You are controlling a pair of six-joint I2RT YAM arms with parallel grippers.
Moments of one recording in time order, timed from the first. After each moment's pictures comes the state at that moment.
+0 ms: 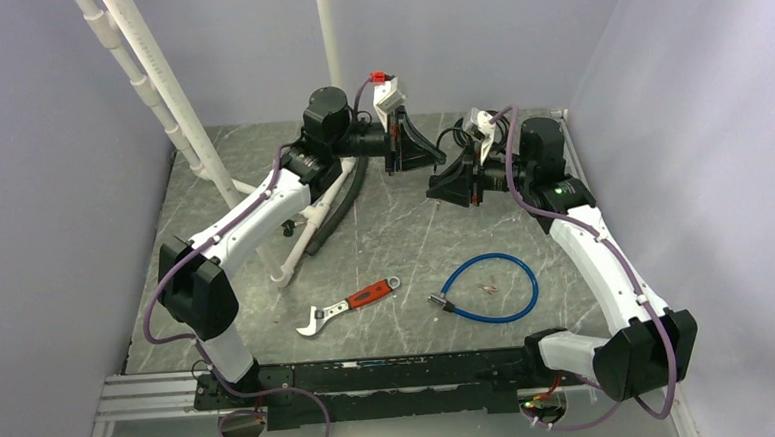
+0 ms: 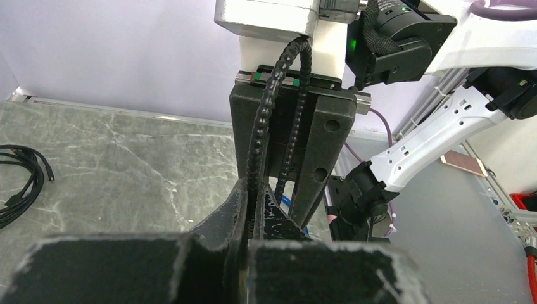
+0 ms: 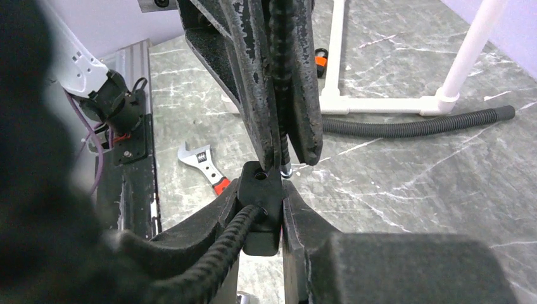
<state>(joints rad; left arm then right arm) -0.65 1.71 1.61 0.20 0.98 -0.28 0.23 1.19 1.12 -0.25 -1.07 -0.11</state>
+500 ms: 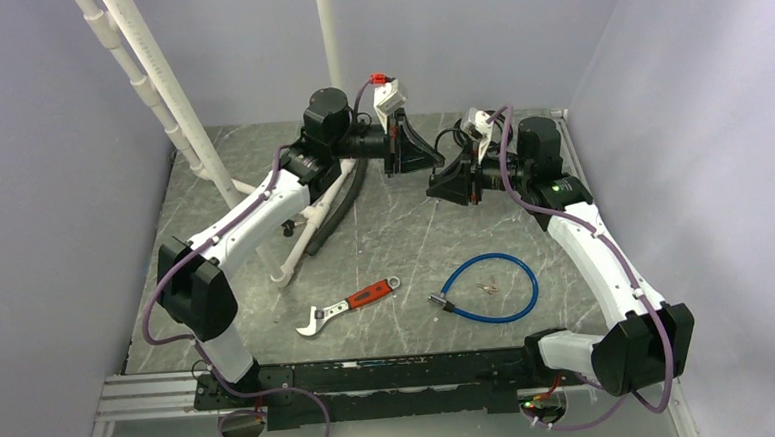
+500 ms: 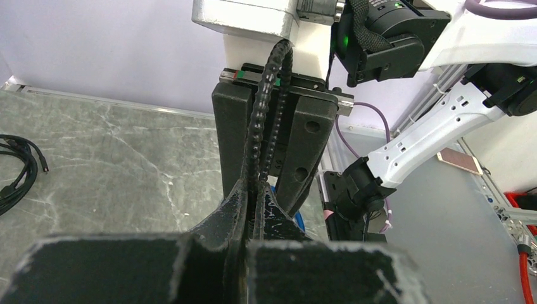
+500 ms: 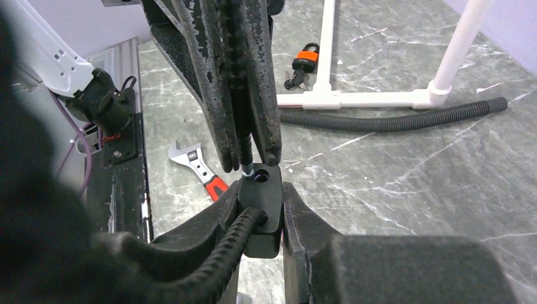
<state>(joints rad) -0.65 1.71 1.60 0.17 0.98 -0.28 0.22 1.22 1.12 -0.26 -1.05 -0.13</state>
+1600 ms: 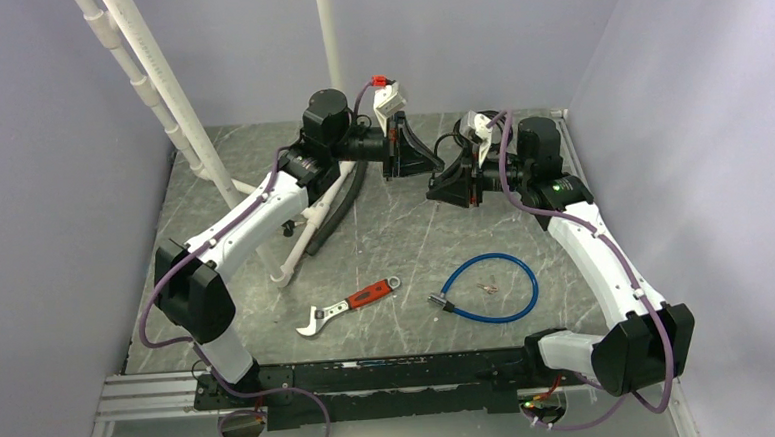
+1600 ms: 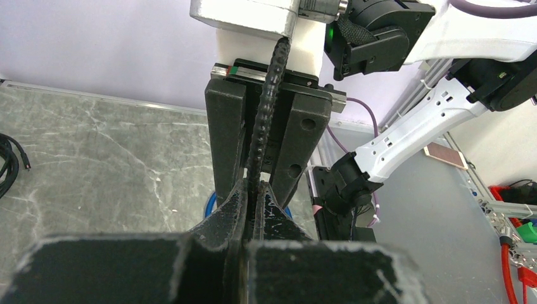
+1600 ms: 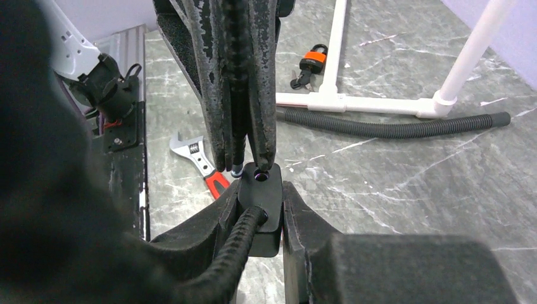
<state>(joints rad) -0.65 1.69 1.59 0.15 1.00 -0.29 0.22 1.22 1.13 -0.29 -1.09 -0.20</state>
